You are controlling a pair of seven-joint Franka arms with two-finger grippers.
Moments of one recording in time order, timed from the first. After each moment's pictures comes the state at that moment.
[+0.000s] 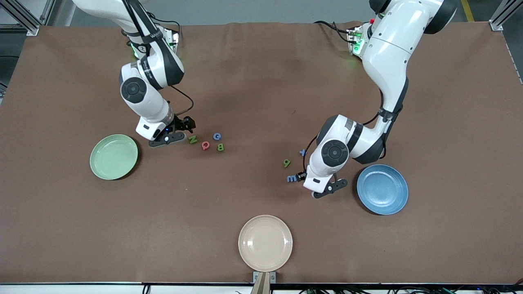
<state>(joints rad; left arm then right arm) -0.42 0.78 -0.11 -1.49 0.02 2.21 -0.91 0.37 0.20 0.03 -2.34 0.07 2.53 0.09</state>
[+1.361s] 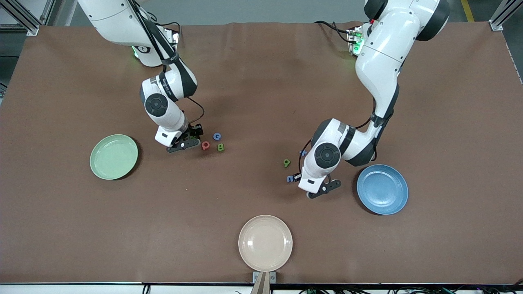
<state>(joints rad) -0.44 0.83 -0.10 -1.45 0.02 2.24 -0.93 0.41 0.37 0.03 -2.34 0.07 2.63 0.09</state>
